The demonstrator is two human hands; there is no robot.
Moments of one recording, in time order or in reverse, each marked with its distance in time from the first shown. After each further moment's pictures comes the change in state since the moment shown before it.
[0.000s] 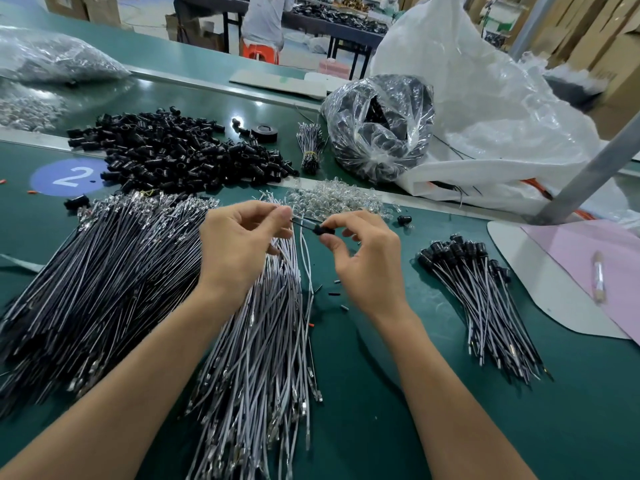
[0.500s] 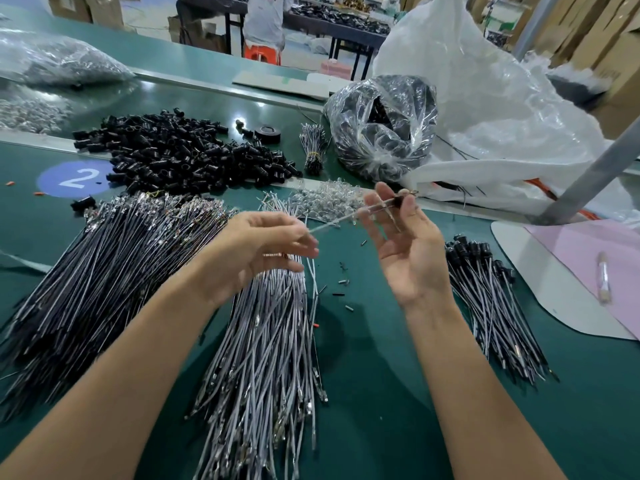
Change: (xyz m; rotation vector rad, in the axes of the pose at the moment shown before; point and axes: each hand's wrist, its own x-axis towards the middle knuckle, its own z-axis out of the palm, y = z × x) left_hand 0.011 0.010 -0.020 -0.314 -0.586 -0.406; right_hand 0.018 0.006 -0.028 1.504 0.158 0.604
